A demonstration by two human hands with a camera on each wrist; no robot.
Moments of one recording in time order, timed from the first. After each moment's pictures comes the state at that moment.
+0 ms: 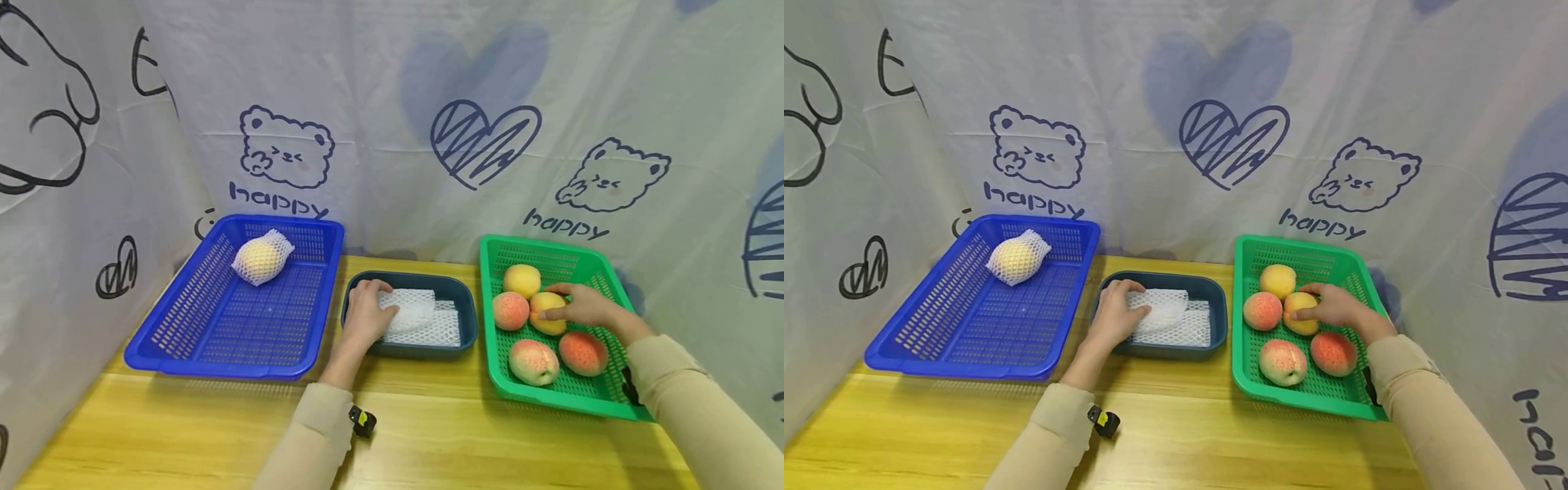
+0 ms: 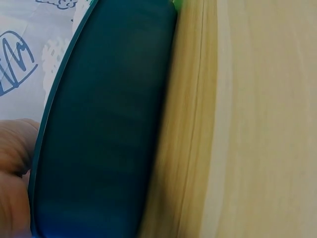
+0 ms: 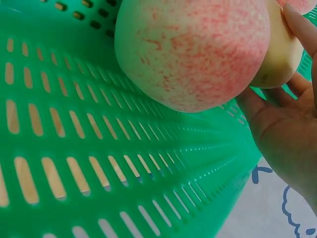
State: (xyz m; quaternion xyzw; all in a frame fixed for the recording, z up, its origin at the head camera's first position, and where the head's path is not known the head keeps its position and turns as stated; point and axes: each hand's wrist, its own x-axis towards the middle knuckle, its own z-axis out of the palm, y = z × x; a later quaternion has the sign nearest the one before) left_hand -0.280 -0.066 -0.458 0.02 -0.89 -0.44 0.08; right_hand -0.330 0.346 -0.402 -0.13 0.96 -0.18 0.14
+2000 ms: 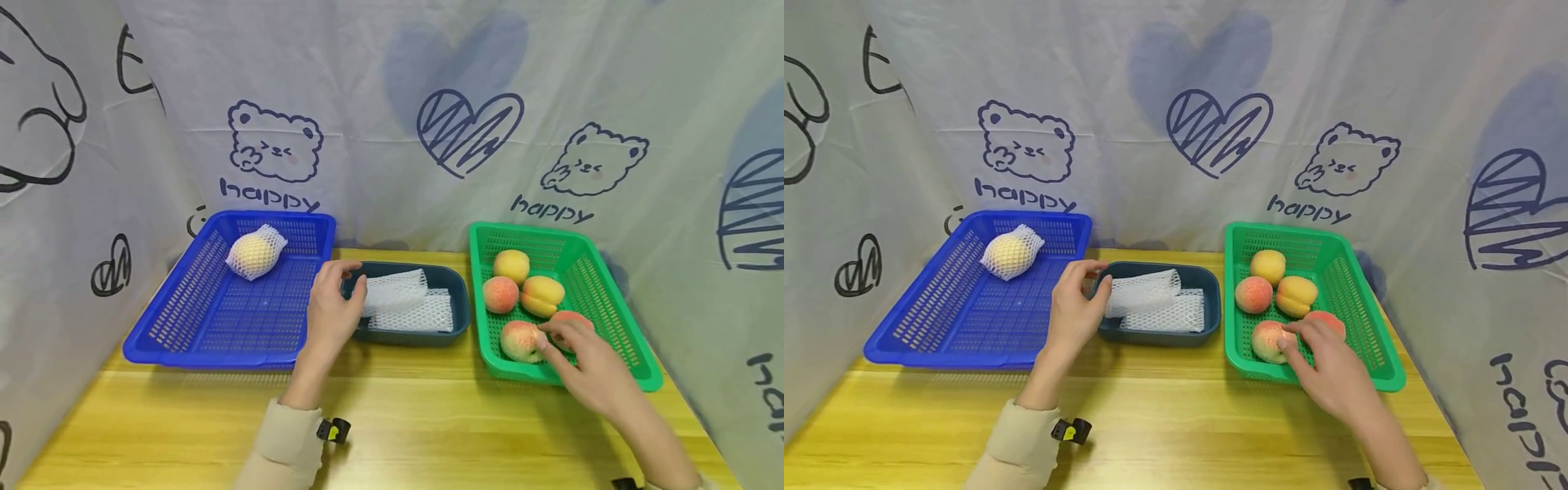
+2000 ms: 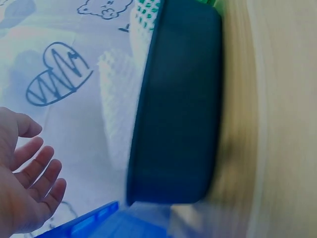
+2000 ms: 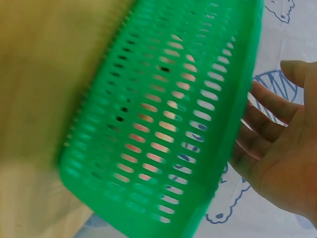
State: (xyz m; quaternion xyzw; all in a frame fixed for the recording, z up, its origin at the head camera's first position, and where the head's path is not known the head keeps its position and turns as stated) left_hand -0.228 -0.097 -0.419 -0.09 -0.82 -0.45 0.34; right_hand -0.151 0.291 -0.391 -0.16 0.95 -0.24 -0.08
